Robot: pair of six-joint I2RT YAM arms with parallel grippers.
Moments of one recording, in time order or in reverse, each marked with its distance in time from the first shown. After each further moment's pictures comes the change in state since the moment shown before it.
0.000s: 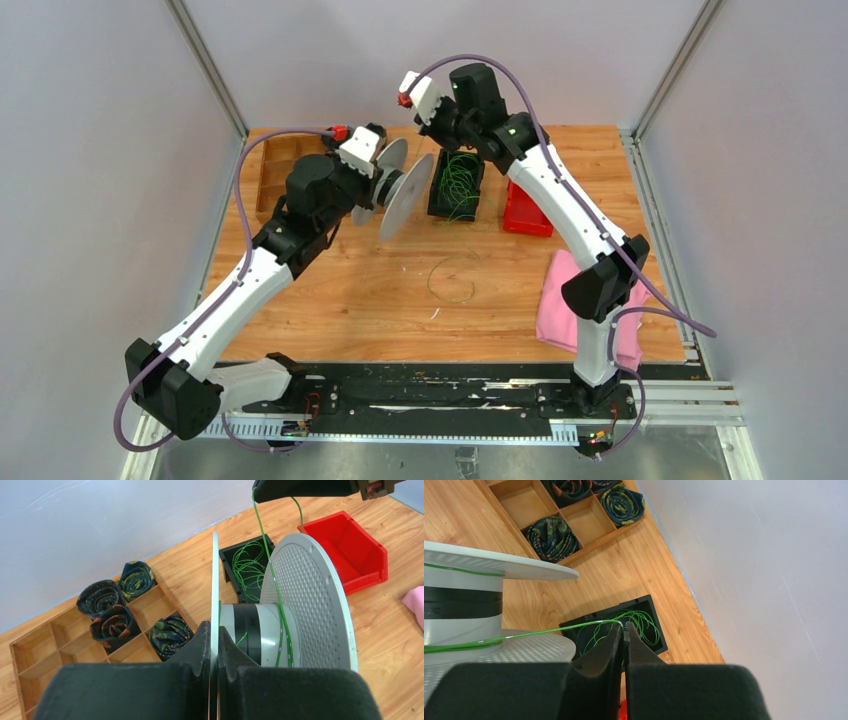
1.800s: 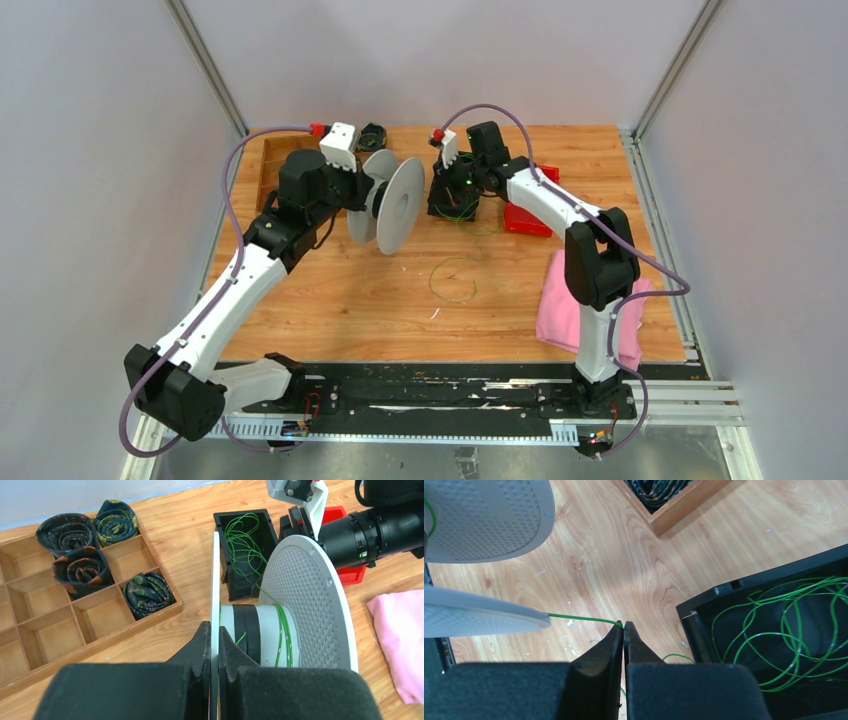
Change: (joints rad) left arm 0.077 -0.002 0.034 -0.165 0.031 -0.251; right arm -0.161 0.050 -0.585 0.382 -0.524 0.414
